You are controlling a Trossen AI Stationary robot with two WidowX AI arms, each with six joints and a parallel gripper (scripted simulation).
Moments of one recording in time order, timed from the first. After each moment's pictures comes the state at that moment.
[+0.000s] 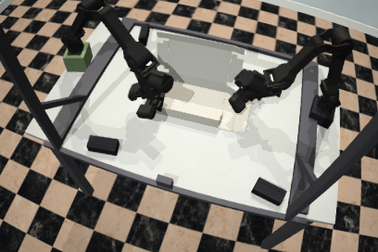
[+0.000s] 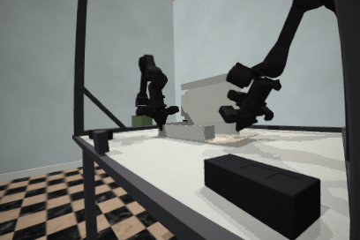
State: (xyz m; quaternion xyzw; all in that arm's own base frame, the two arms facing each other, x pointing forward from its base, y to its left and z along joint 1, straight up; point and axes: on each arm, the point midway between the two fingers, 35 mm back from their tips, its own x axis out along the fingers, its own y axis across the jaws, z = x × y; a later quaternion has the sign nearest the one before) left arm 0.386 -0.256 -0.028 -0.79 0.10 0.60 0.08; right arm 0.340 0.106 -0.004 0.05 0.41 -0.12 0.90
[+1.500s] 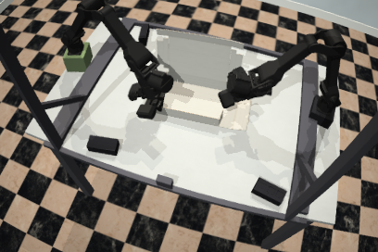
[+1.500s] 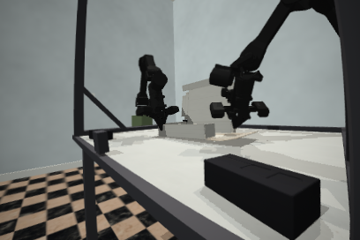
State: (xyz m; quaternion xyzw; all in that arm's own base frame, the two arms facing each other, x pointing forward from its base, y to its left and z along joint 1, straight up) left arm 0.386 -0.256 -0.028 -0.79 0.10 0.60 0.08; right arm 0.352 0.118 0.007 0.13 0.43 -0.26 0.86
